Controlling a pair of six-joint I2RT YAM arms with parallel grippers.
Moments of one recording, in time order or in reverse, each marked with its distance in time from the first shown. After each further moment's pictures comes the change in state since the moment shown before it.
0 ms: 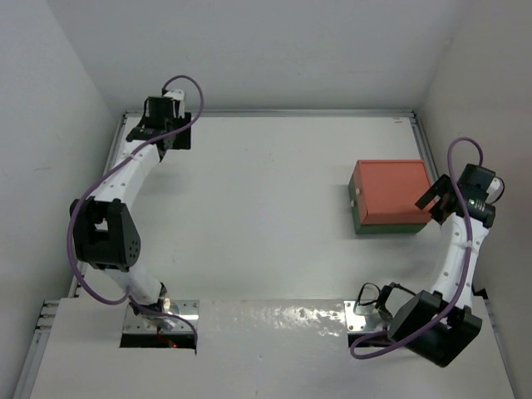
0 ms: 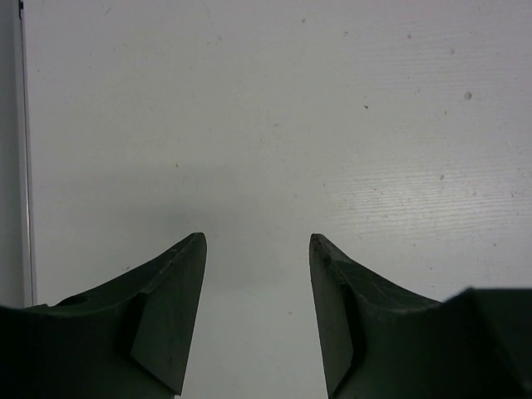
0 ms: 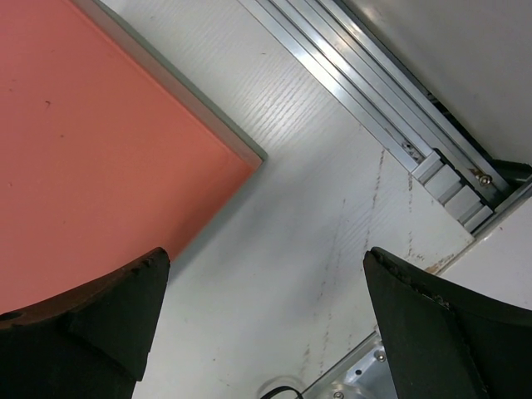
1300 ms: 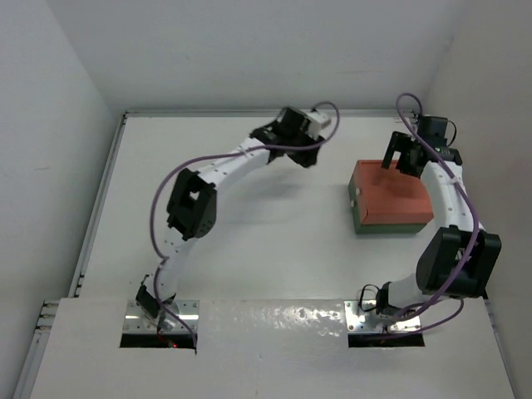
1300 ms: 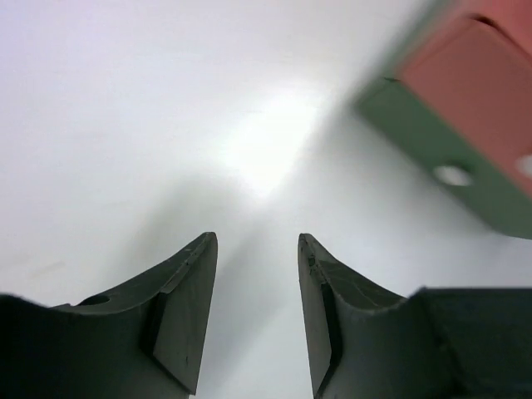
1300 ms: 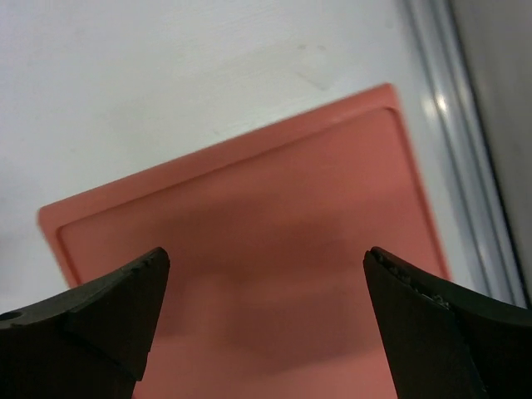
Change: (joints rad) left arm -0.629 0.683 0.680 -0.020 0.388 -0.042; right arm 0.357 0.427 0.259 0.242 -0.068 -0.134
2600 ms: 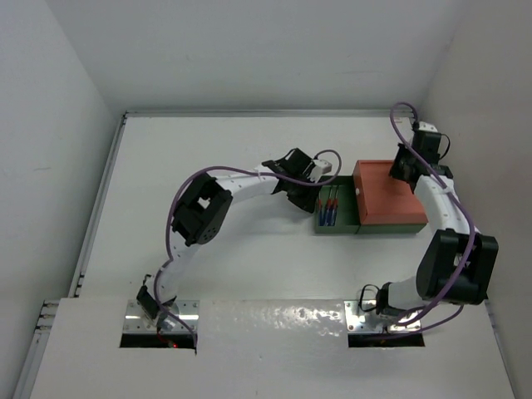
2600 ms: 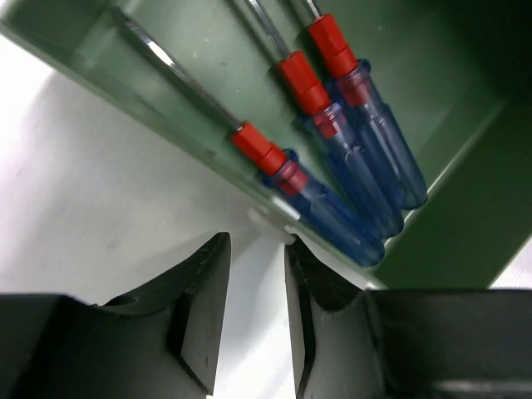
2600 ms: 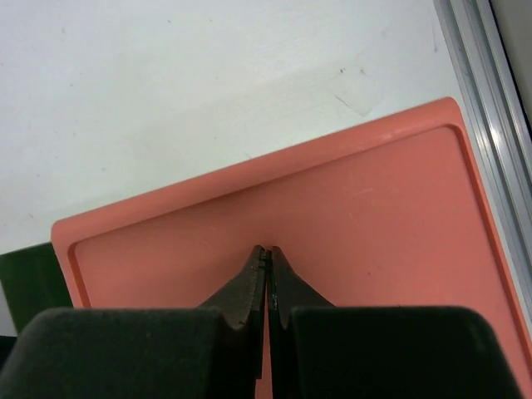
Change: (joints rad) left arm -0.063 -0.069 -0.377 0.050 0.081 -0.087; right arm 0.009 -0.039 -0.180 0.232 -0.034 0.036
